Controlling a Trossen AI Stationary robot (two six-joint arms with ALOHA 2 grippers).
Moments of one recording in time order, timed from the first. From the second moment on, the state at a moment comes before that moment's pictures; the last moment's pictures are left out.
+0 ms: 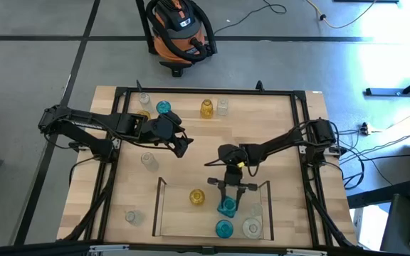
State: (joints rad) left arm -0.09 1.29 1.18 -0.60 -0.39 -0.70; right arm 0.14 1.90 0.97 0.57 -1.31 -0.20
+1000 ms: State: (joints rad) left arm -0.09 1.29 1.18 -0.58 -0.38 -0.70; right arm 0.15 1.90 0.97 0.57 -1.15 -0.09
